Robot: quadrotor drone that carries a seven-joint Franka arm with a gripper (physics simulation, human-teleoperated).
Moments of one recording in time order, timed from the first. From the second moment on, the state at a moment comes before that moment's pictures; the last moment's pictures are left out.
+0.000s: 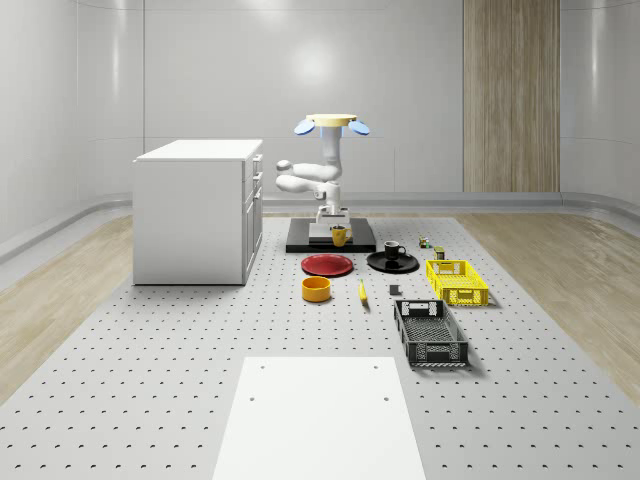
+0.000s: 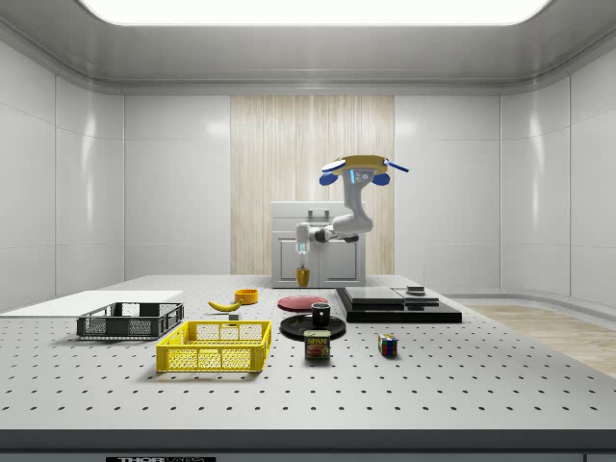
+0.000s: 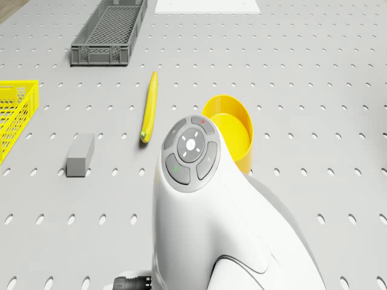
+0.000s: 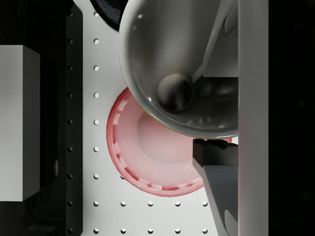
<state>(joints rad) -1.21 -1.55 1.31 -2.84 -1.82 1.63 1.70</state>
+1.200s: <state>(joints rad) -1.12 -1.56 1.18 -2.79 -1.94 1.70 1.57</state>
